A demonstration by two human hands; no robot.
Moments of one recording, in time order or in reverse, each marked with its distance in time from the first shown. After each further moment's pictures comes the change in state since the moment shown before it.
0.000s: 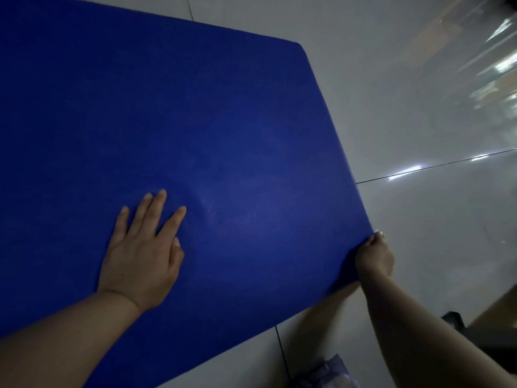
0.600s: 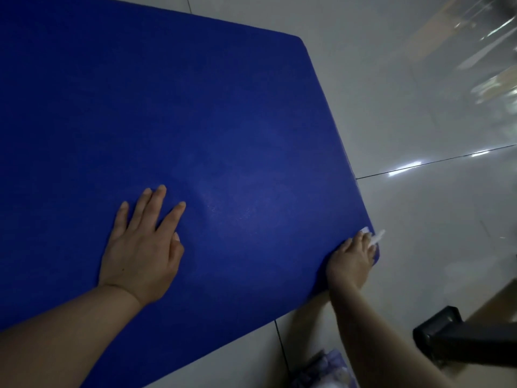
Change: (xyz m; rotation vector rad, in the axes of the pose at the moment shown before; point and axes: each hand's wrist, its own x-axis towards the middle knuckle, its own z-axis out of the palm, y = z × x) left_hand 0.001 0.001 0.000 0.012 -0.003 -0.008; right_hand -0.066 -0.021 0.020 0.036 0.074 -0.083
